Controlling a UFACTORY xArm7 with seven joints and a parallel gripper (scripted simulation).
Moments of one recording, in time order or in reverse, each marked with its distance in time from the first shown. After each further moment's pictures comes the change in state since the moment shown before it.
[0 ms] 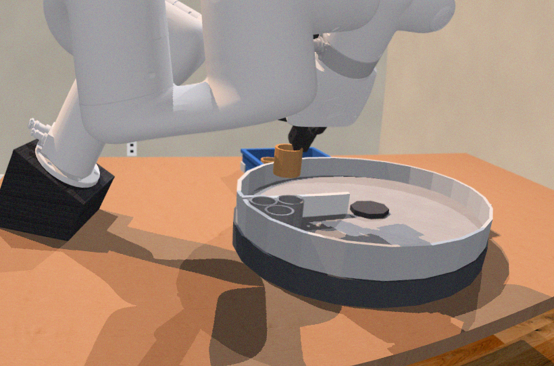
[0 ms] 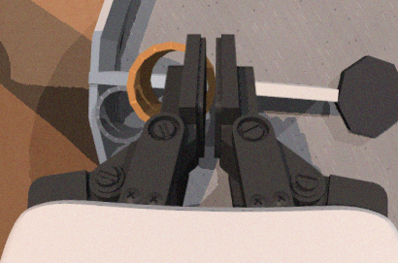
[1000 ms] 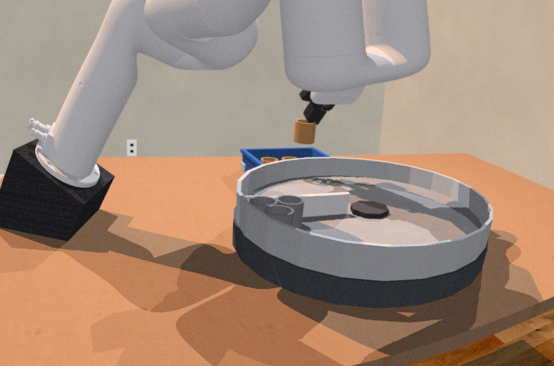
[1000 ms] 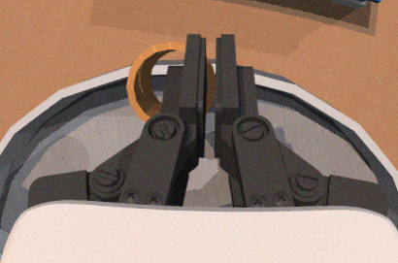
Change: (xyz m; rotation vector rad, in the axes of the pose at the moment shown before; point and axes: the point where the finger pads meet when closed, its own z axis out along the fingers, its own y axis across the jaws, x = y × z) arm 0.146 0.113 0.122 0.106 -0.006 -0.133
